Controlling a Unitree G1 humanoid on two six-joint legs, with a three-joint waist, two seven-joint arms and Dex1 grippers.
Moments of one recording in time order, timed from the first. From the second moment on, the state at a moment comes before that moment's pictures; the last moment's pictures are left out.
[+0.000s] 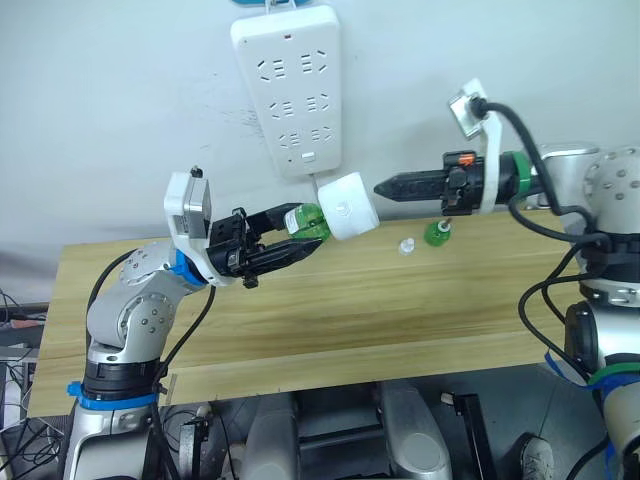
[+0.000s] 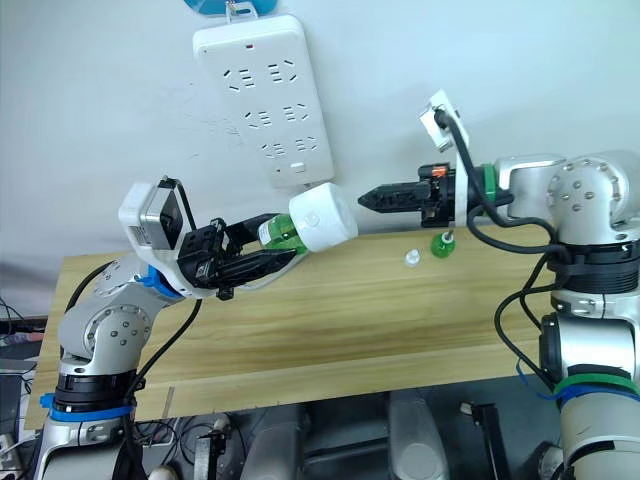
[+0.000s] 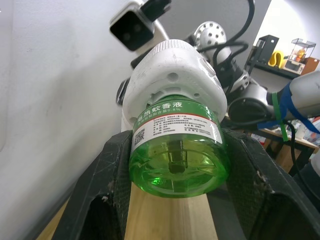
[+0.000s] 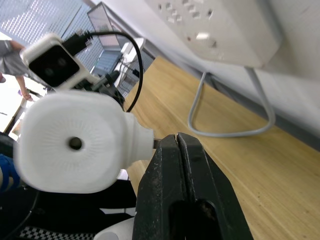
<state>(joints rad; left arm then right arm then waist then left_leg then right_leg) -0.44 0.54 0.15 -0.21 -0.86 0.45 -1.15 -1.08 -0.61 -0.01 0.04 0.89 1.38 0.80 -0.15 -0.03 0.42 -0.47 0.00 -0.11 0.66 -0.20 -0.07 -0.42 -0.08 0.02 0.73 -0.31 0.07</state>
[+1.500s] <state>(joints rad) -0.42 0.56 0.21 -0.24 -0.96 0.55 -1.05 -0.93 -0.71 0.02 -0.11 0.88 1.37 0.92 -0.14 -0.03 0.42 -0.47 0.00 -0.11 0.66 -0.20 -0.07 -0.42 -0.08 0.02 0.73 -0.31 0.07</state>
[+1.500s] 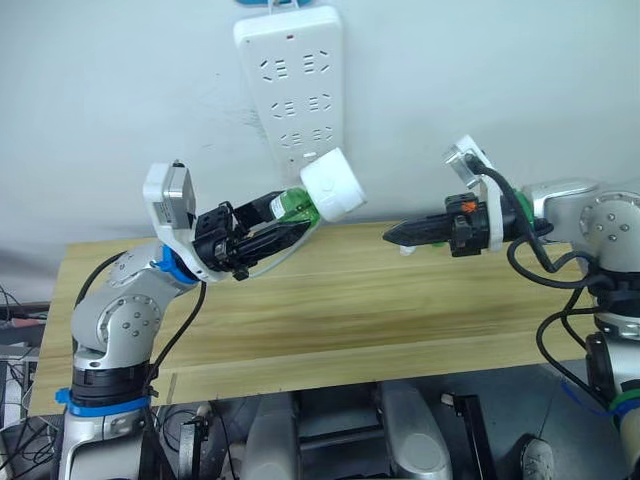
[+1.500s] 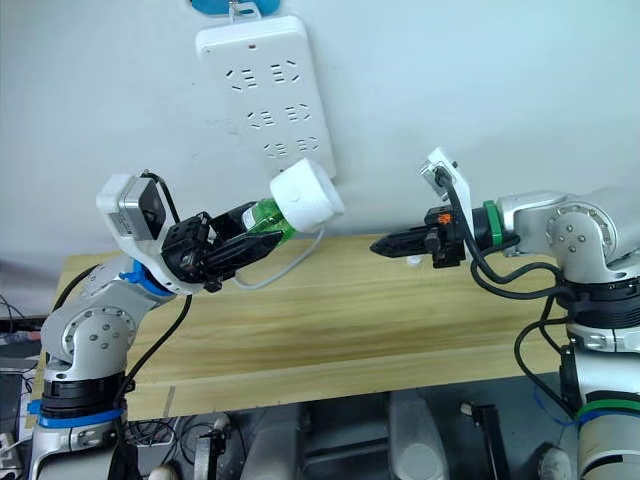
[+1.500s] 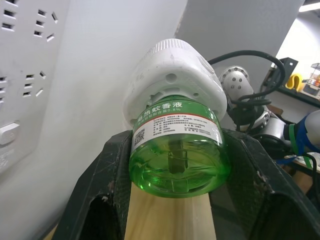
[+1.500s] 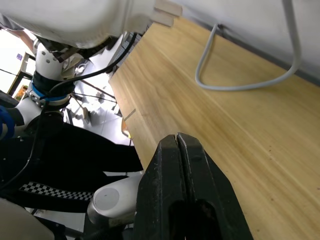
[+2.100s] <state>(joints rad) -0.39 0.61 0.23 -0.30 -1.16 0.78 -1.00 -1.00 -0.55 0.04 0.03 0.75 1.20 0.87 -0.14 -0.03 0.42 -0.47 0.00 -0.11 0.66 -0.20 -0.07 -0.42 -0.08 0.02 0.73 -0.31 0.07</state>
